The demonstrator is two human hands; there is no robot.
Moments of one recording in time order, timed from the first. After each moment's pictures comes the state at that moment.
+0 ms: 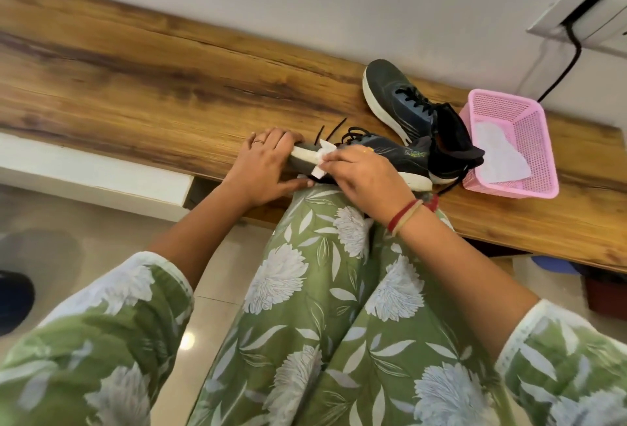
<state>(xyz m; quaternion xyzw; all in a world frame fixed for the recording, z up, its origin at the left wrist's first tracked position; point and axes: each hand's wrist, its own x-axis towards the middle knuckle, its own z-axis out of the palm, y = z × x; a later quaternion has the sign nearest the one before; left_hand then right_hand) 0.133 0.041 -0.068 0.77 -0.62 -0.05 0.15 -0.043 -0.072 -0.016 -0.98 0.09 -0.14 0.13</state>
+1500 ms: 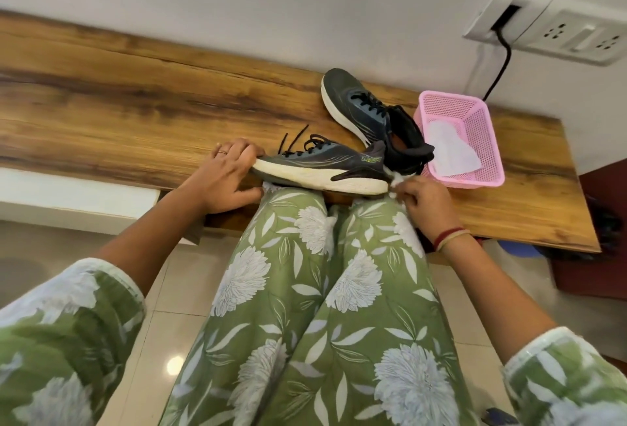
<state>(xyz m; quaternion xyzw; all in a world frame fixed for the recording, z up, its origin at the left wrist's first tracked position) 0.141 0.044 -0.056 0.73 -0.67 -0.13 0.09 -0.183 -0.137 -0.039 -0.90 0.39 -0.08 0.19</state>
